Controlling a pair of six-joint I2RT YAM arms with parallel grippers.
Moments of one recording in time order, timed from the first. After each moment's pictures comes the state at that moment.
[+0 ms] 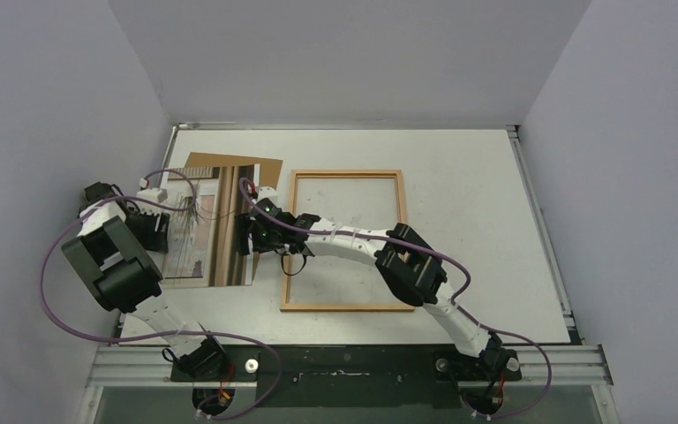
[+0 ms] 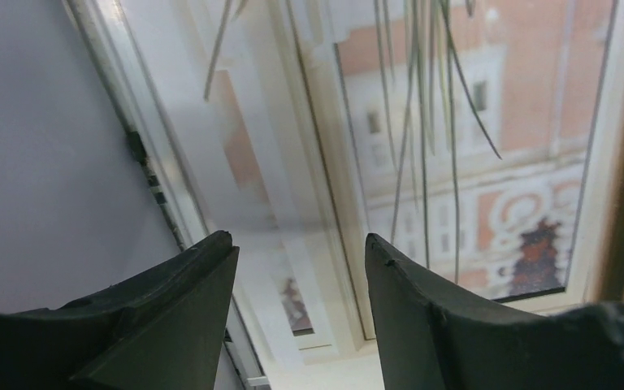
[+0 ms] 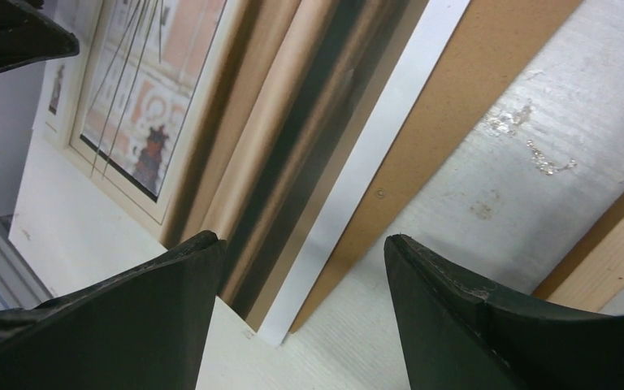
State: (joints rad) left arm 0.63 1.82 1.24 -0.74 0.28 0.77; right arm 1.07 2.32 1.87 -0.23 0.05 0.68
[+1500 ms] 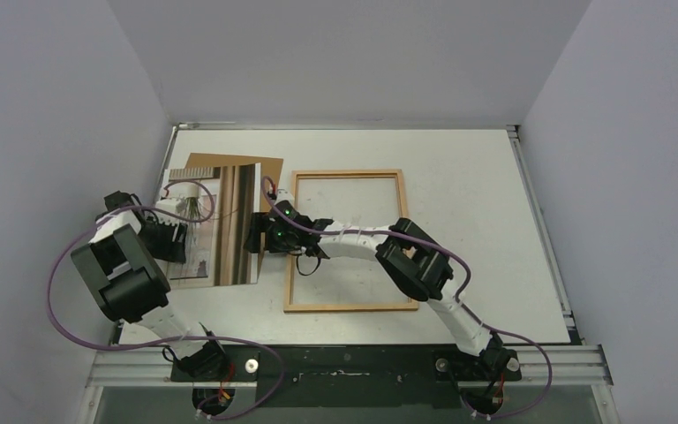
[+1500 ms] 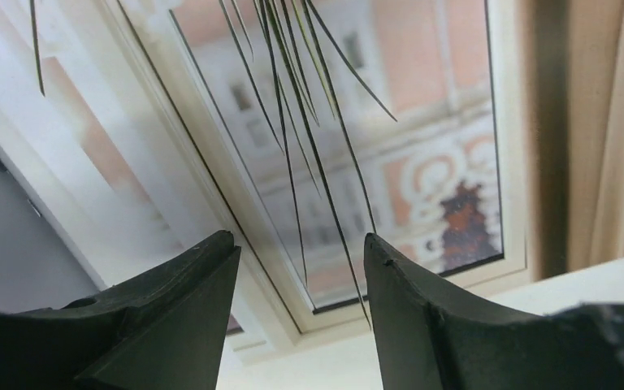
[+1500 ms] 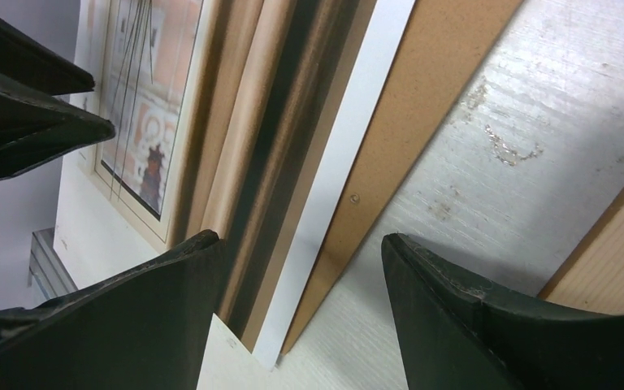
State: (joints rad) left arm 0.57 1.71 1.05 -0.68 0.30 0.77; right arm 1.00 2.30 1.65 0.04 -0.06 0.80
